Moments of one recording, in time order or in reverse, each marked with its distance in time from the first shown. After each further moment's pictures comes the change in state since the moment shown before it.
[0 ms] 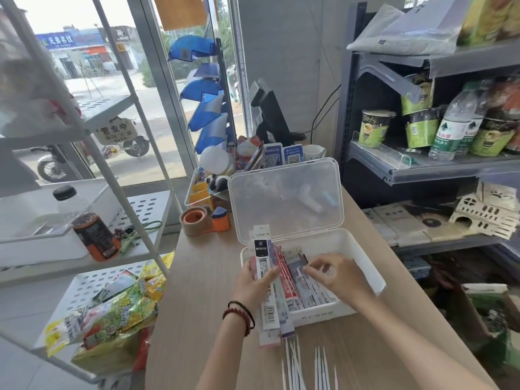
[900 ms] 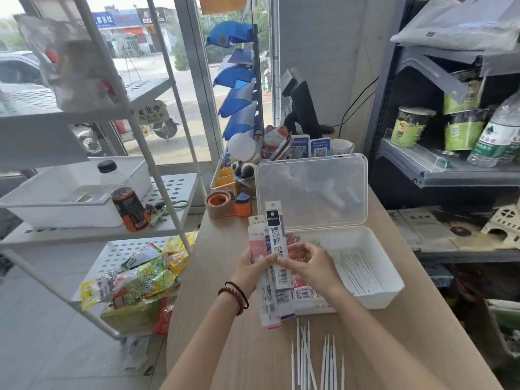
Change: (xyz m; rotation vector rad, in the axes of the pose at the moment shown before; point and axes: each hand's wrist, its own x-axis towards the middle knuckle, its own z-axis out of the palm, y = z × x) left_hand -0.019 0.016 -0.035 -0.200 -0.038 -0.004; right_hand 0.000 -0.086 0.035 0.582 -0.130 0.193
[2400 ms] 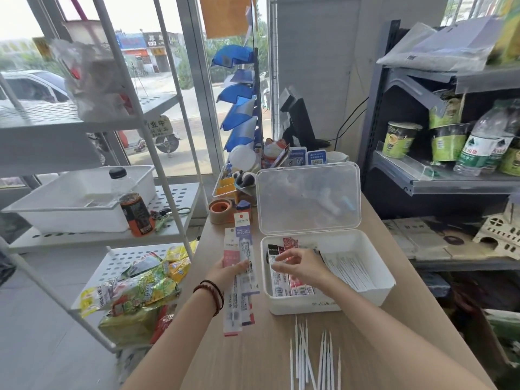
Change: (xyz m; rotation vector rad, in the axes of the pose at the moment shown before) left_hand -0.026 0.007 -0.045 0.127 0.166 -0.147; right_hand 0.012 0.011 0.000 -0.232 -0.184 0.010
